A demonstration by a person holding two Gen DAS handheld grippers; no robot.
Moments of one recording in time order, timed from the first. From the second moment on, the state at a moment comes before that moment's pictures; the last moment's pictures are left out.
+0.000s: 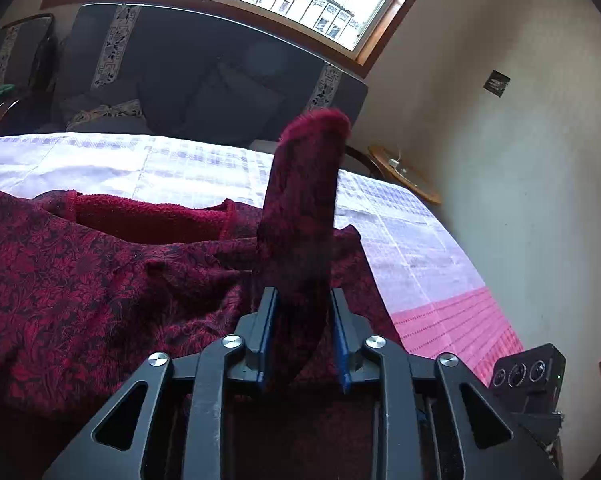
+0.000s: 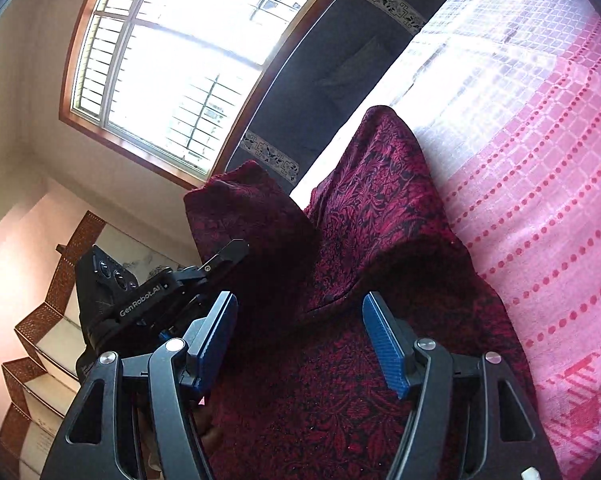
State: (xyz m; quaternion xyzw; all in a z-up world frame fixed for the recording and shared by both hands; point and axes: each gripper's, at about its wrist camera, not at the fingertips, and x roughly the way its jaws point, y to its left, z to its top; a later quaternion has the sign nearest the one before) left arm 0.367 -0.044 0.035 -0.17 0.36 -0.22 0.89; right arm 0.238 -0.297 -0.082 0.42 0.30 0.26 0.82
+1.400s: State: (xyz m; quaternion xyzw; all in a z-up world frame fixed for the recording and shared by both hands) left arm 0.269 0.134 -0.038 -0.32 0.32 -0.04 0.89; right arm 0.376 -0.294 -0.044 0.27 0.40 0.21 0.85
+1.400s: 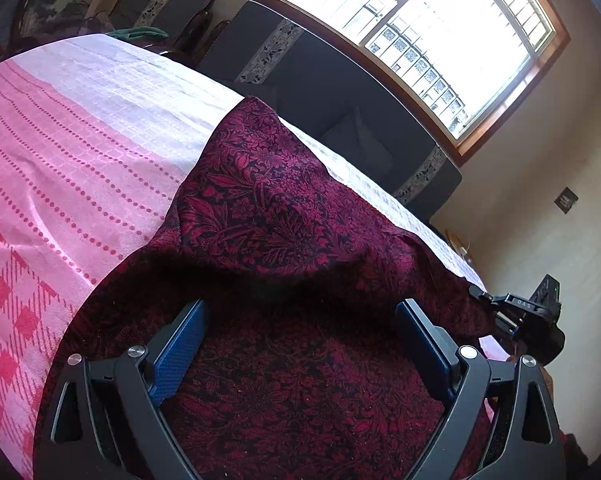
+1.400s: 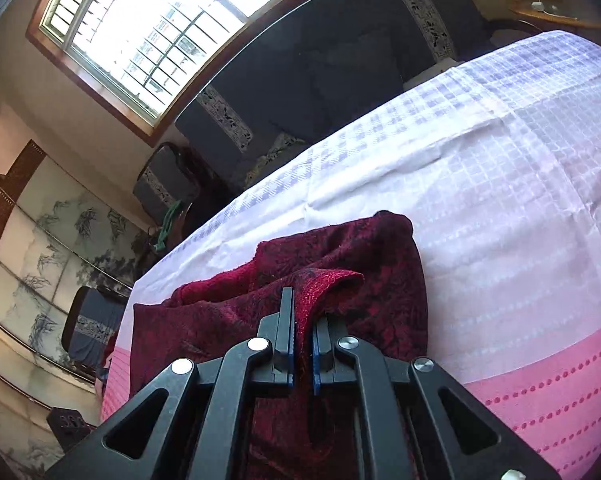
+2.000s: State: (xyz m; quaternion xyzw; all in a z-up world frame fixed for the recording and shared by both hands) left arm 0.271 0.133 -0.037 -0.31 0.33 -0.04 0.89; right arm 0.383 -0.296 -0.058 0.22 0.41 0.17 0.87
